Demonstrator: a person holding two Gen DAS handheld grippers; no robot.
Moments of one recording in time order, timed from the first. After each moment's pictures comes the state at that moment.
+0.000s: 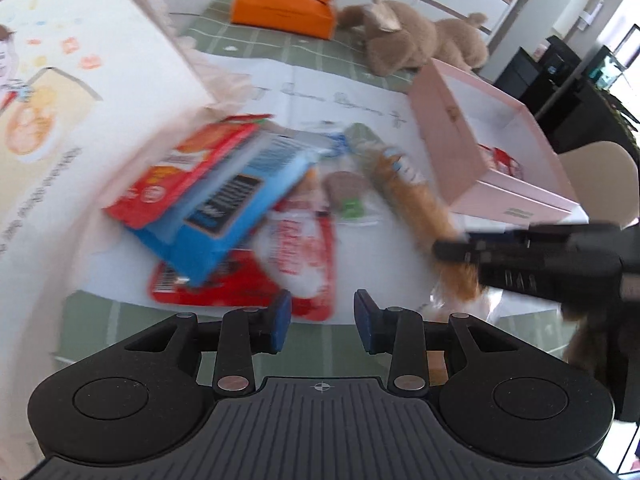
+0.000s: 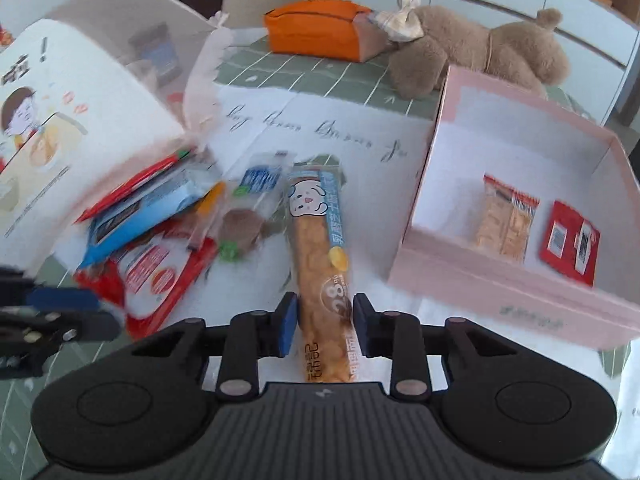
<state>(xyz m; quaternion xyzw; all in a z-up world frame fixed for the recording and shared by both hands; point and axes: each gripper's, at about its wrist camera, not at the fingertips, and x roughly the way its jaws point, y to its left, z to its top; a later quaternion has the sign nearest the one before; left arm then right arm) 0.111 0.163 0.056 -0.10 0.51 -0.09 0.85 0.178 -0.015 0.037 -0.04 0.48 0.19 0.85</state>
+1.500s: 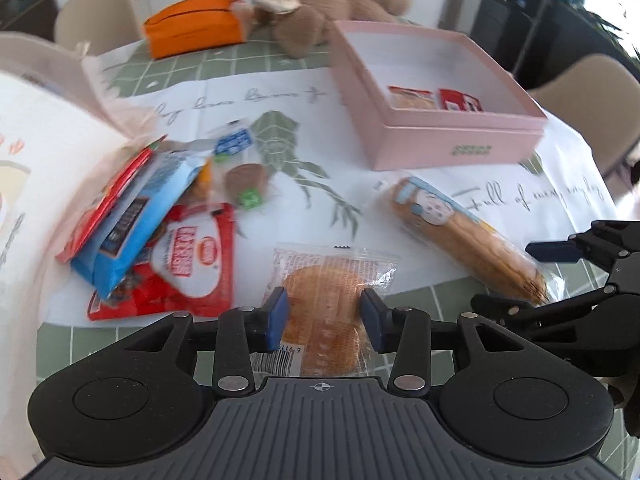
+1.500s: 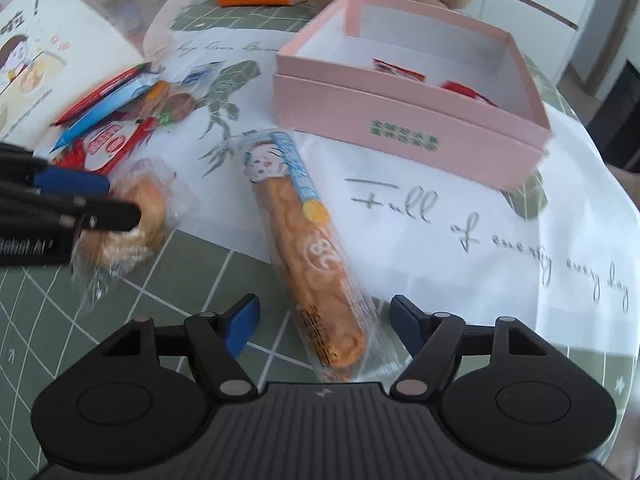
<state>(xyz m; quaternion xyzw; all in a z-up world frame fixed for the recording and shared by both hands) 0.092 0.069 0.054 0.04 0.50 -0.10 0.86 0.096 -0.097 0.020 -0.07 0.51 0.13 0.85</state>
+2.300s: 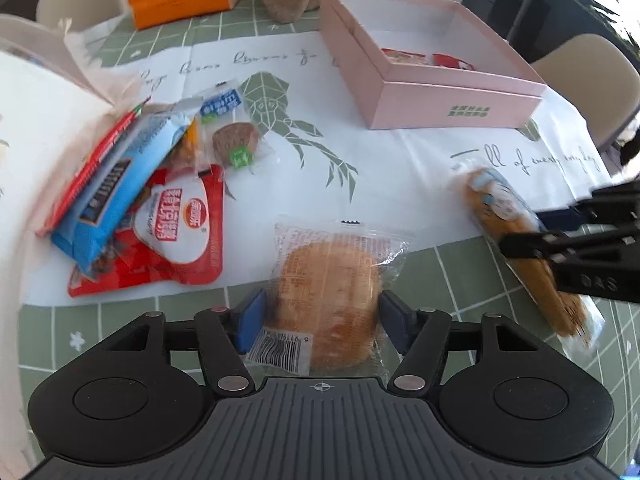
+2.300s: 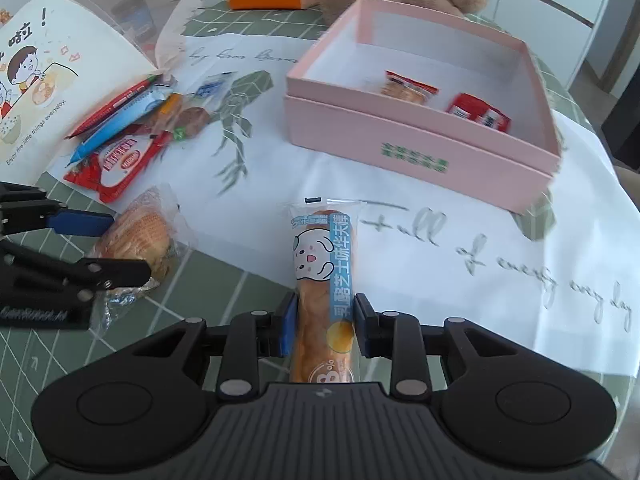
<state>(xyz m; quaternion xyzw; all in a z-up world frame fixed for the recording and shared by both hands) 0.090 0.070 0.033 0.04 0.53 -0.12 0.84 0.107 -0.101 0.032 -0.05 0.52 0.15 0.84</state>
